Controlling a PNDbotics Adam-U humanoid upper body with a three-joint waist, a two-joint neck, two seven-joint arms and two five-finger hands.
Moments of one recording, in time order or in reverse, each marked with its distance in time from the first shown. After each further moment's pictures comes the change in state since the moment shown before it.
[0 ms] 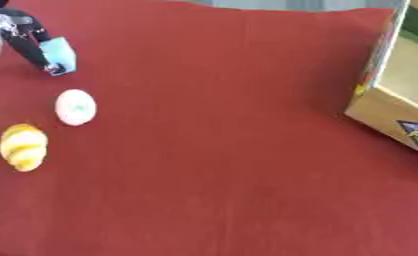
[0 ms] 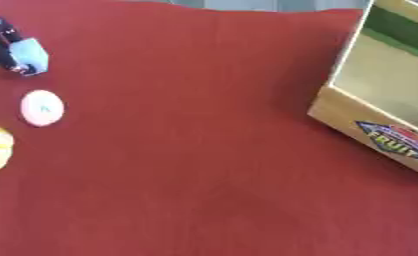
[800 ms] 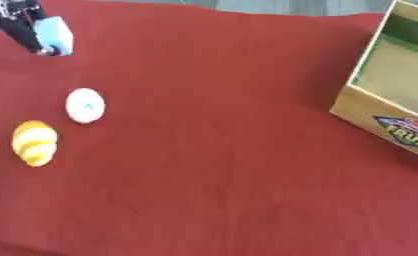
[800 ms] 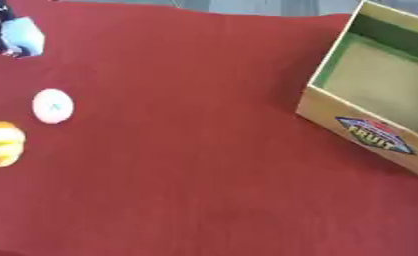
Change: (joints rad) left arm 0.013 0.002 -0.072 -0.217 0.051 -0.082 0.080; right arm -0.004 -0.005 0.009 0.002 -0.046 0.000 0.004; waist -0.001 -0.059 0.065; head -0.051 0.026
